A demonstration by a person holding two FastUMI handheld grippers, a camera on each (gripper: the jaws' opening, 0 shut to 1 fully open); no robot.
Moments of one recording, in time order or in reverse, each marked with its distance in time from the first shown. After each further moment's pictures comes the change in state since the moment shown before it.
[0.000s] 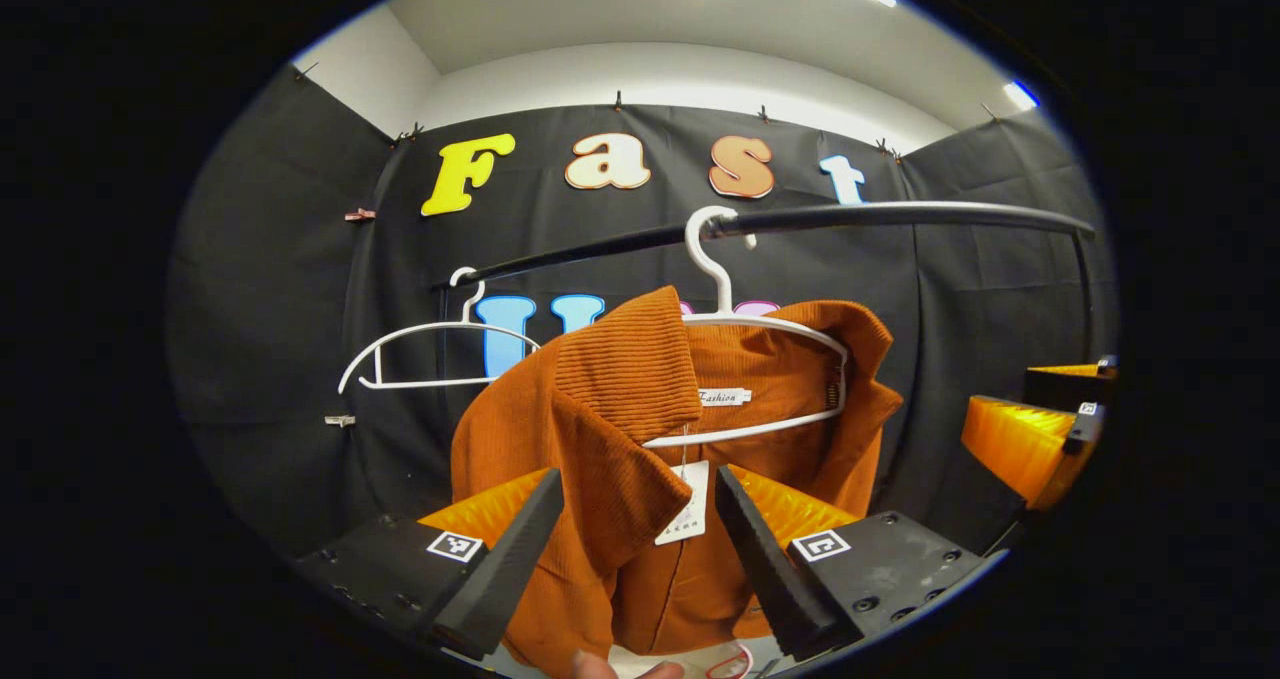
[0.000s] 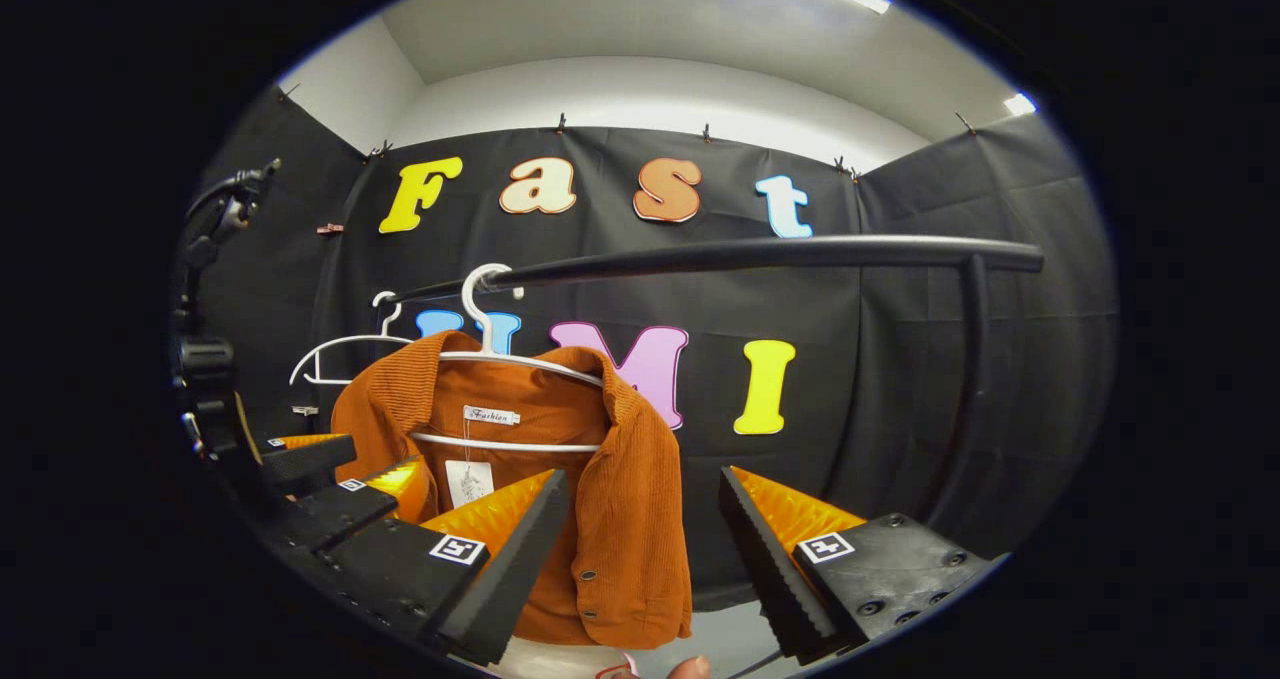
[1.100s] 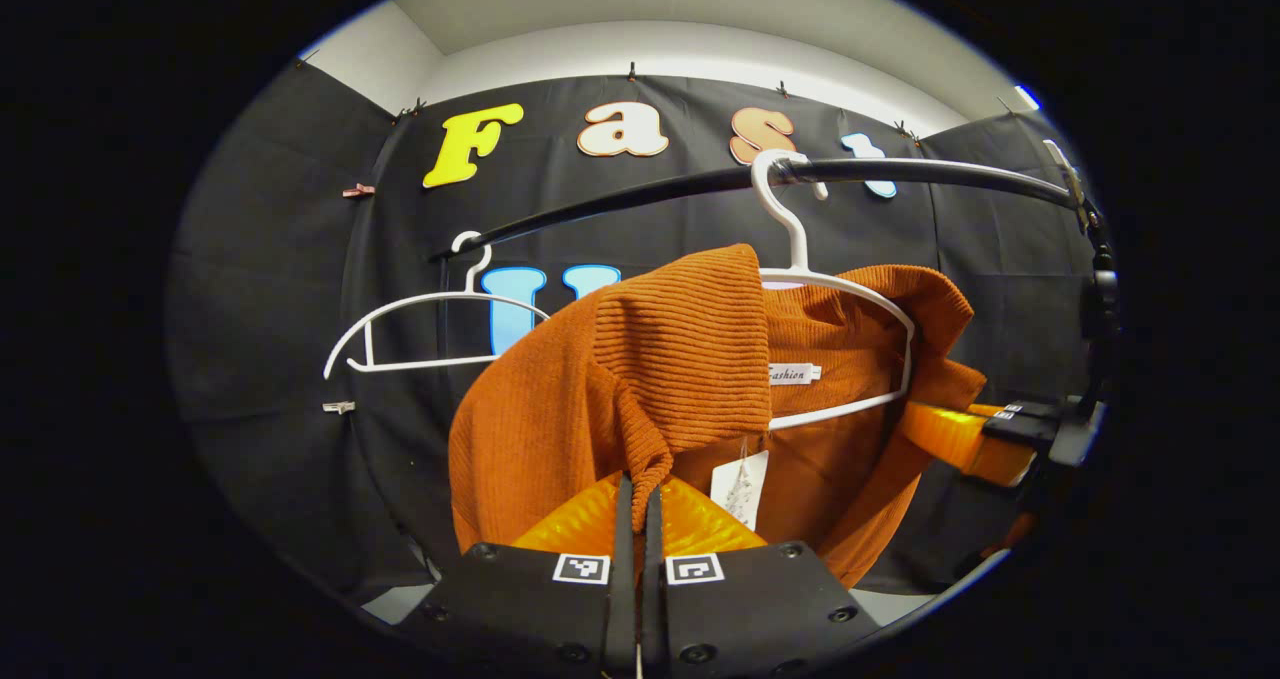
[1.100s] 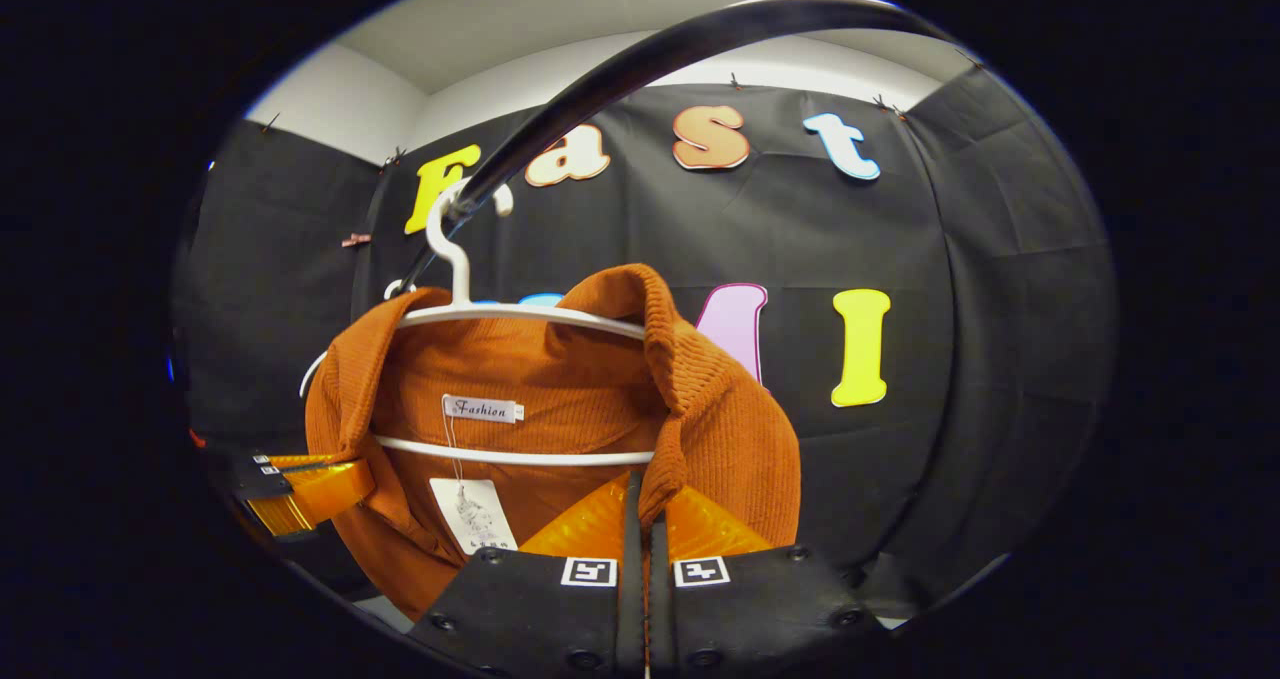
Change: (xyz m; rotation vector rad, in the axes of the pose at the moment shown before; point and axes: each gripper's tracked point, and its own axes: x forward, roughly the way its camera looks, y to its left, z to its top) left arm 0.028 0.039 -0.020 -0.007 0.072 -0.019; right arm 0.105 0.034 -0.048 0.159 0.033 0.186
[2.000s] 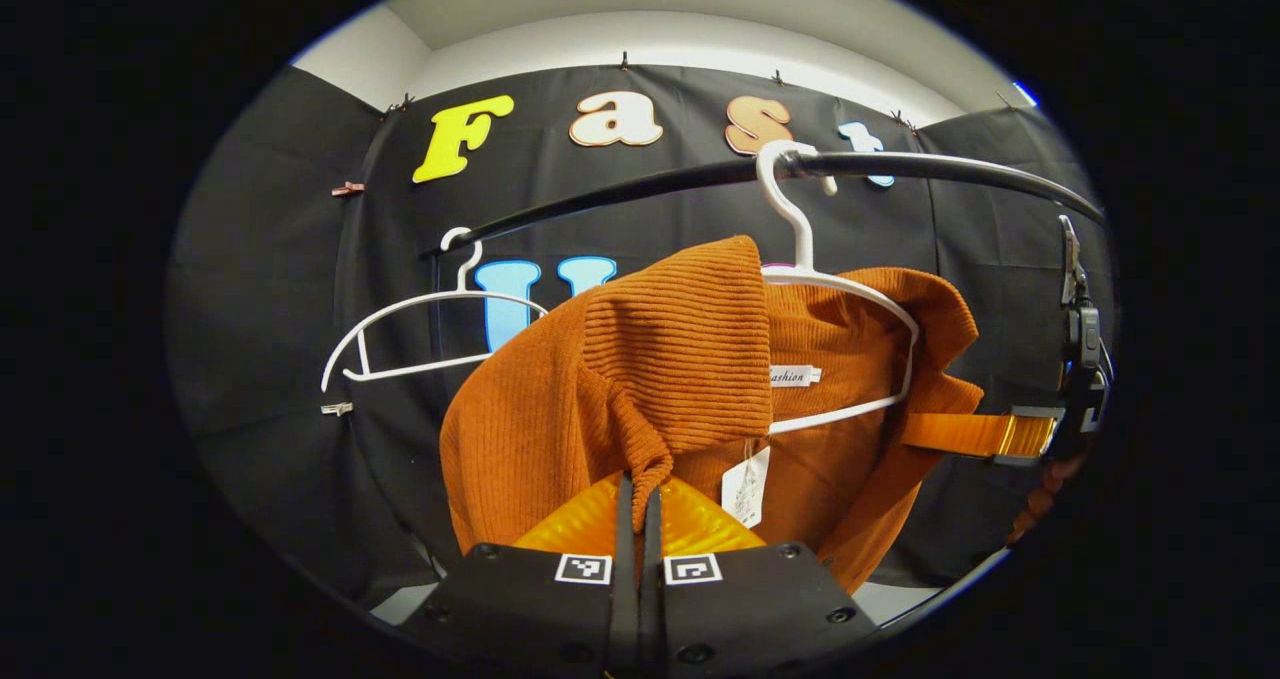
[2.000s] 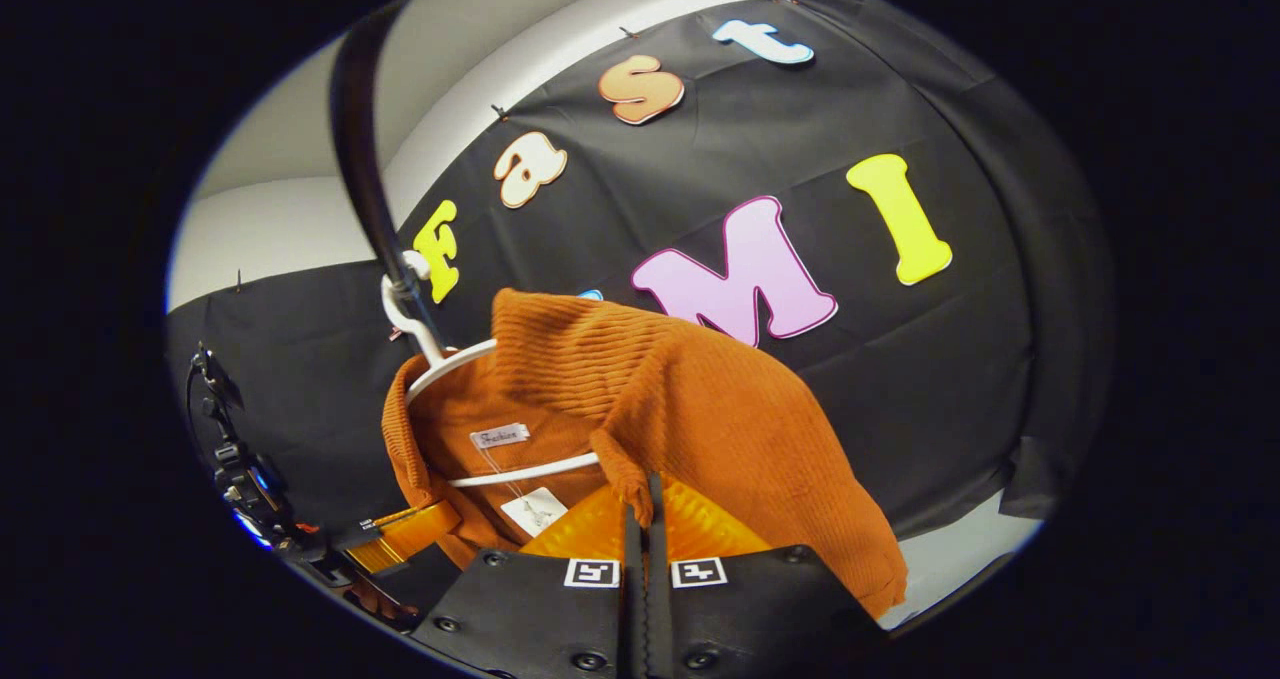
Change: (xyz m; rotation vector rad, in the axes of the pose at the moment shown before) left arm 0.012 0.000 -0.003 0.004 0.066 -0.016; right arm 0.019 -0.012 -0.032 0.441 0.167 0.205
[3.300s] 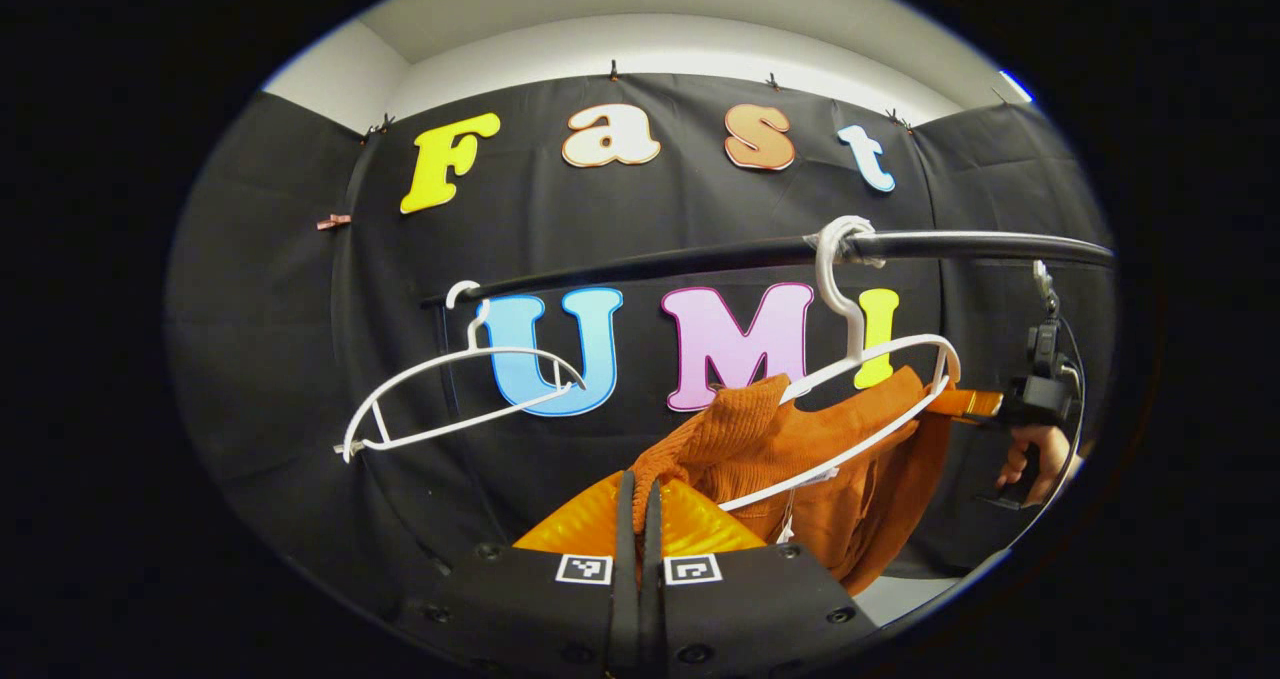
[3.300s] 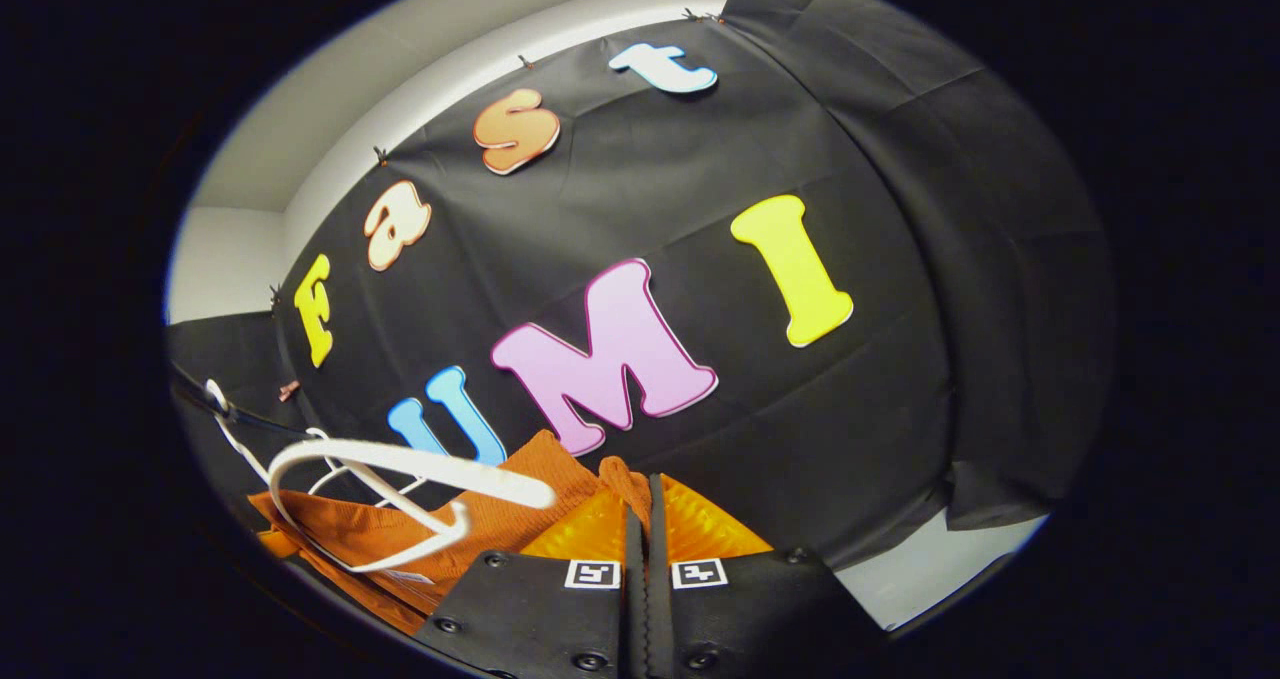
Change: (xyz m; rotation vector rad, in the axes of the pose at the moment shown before) left arm 0.011 0.036 0.066 0.044 -0.010 -0.005; right arm 0.067 -0.126 0.074 -0.009 -0.117 -0.291
